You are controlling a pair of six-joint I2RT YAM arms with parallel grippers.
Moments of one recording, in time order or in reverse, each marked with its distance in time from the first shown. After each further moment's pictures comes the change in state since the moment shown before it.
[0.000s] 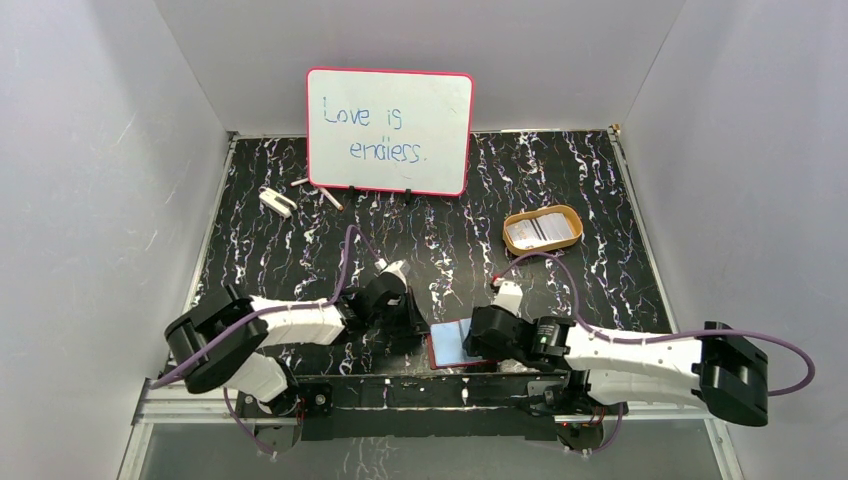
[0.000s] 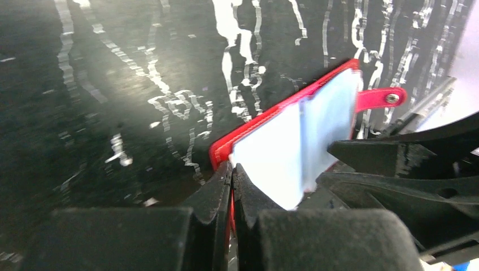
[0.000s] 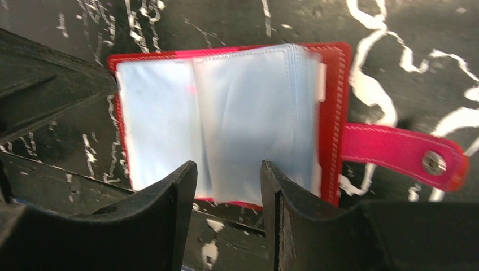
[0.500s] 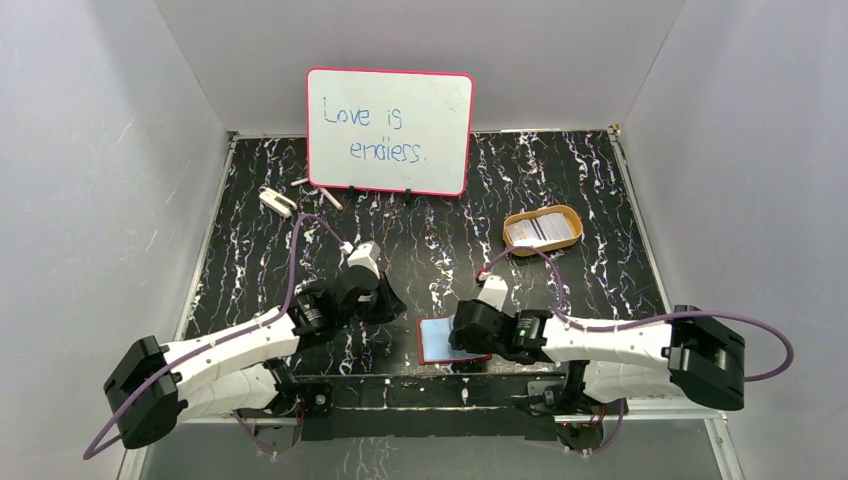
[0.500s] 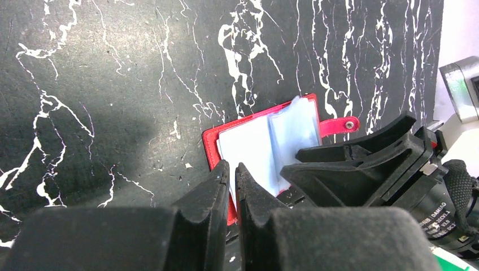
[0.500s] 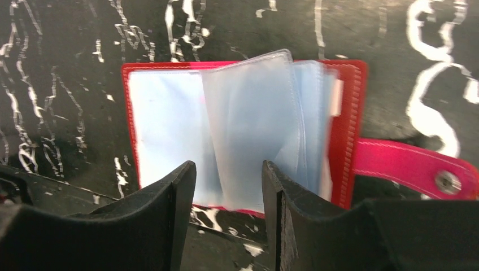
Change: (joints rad) left arm 0.015 -0.427 0.050 -0.421 -0.249 0.095; right arm 0.006 0.213 0.104 0.155 0.024 0.022
